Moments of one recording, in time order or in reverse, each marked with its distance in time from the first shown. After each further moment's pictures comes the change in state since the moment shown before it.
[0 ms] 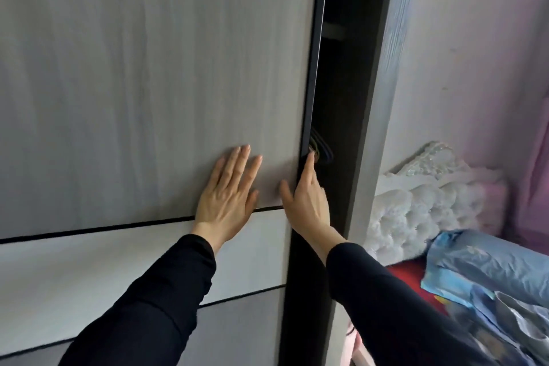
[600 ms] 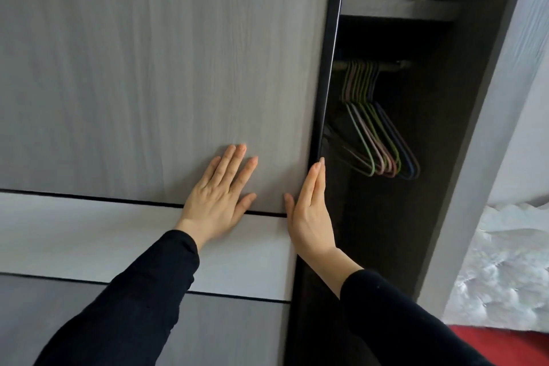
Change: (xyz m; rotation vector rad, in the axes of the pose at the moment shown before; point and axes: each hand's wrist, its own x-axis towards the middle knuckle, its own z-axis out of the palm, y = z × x) left_hand -0.051 -0.075 -0.016 0.265 -0.033 -0.056; right_hand -0.008 -0.022 0.075 0.338 0.001 -0.483
